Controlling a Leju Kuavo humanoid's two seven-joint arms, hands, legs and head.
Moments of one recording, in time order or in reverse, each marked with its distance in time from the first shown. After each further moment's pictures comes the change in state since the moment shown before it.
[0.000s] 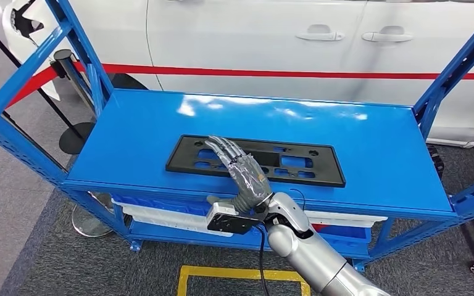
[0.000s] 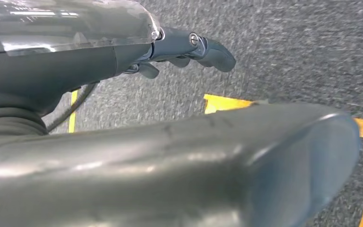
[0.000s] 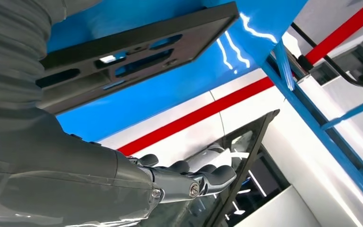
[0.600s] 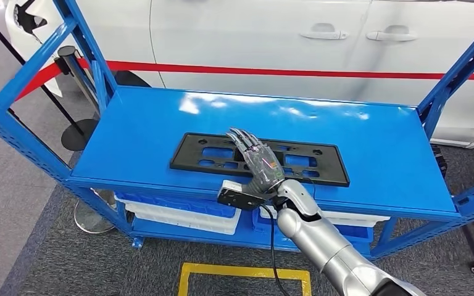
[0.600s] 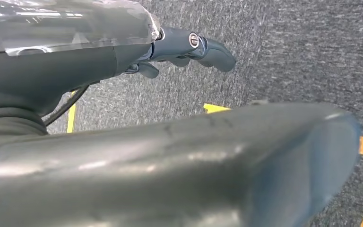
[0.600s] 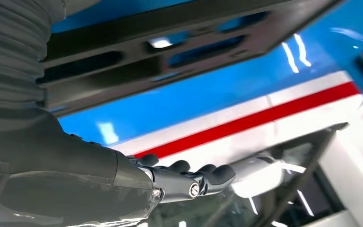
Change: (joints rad) left arm -0.002 0.006 0.000 0.000 0.016 0.002 -0.008; right arm -0.103 0.001 -0.057 0.245 0.075 -0.020 0.057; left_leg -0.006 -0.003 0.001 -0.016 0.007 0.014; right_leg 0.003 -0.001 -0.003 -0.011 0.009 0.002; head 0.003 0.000
